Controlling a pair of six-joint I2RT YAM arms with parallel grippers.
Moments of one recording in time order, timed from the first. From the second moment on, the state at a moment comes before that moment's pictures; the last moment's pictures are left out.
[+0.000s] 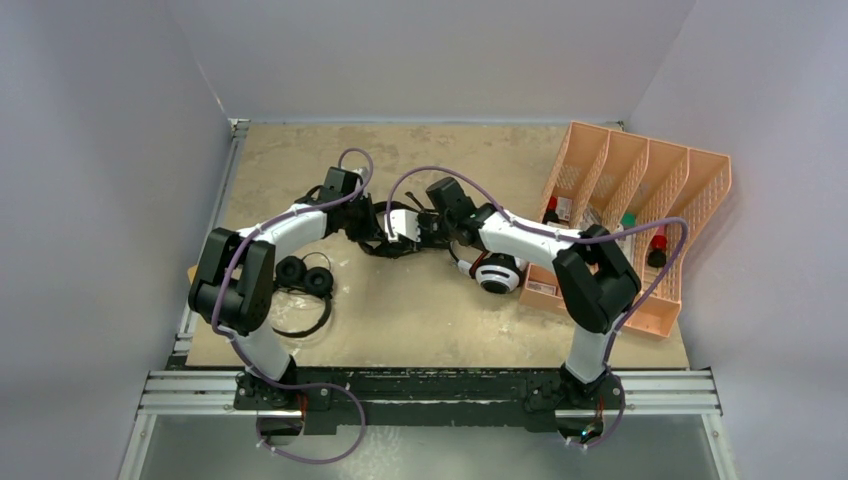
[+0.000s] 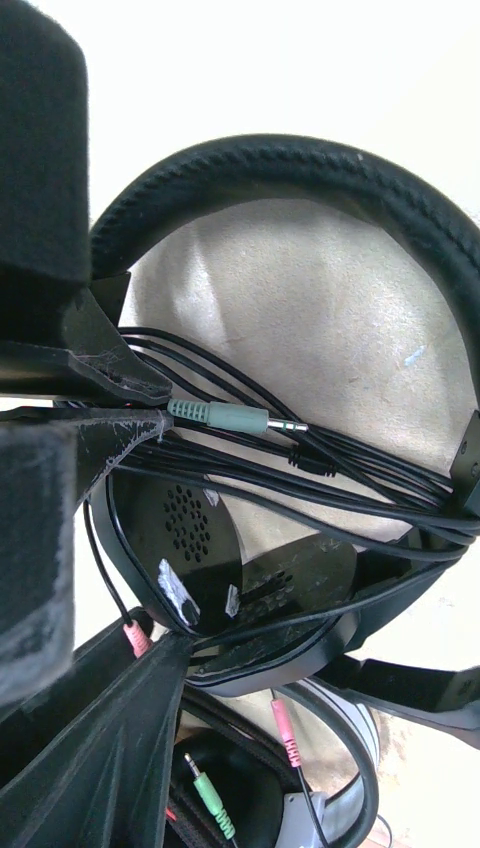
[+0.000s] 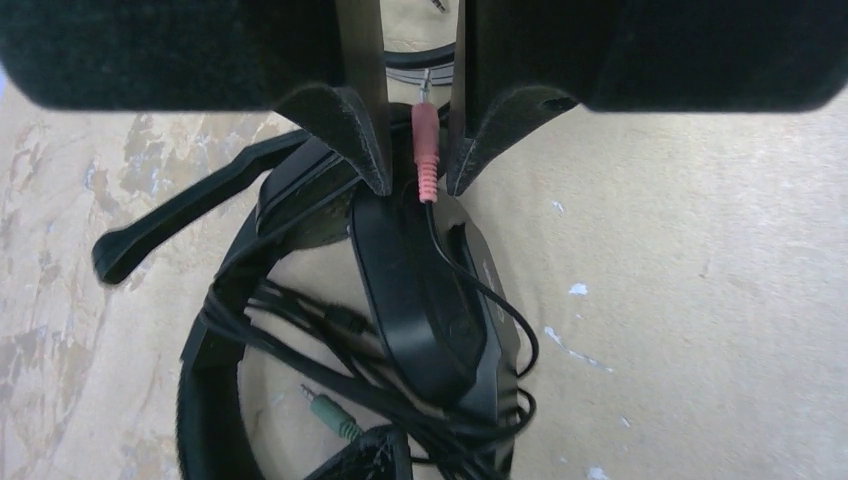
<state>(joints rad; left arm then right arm) -0.33 1.72 1.06 -0.27 0.26 -0.53 0.71 1.81 1.24 -0.27 -0.31 -0.89</state>
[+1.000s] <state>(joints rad) -0.33 1.72 1.06 -0.27 0.29 -0.51 0.72 2.08 1.58 -0.42 -0.33 -1.12</state>
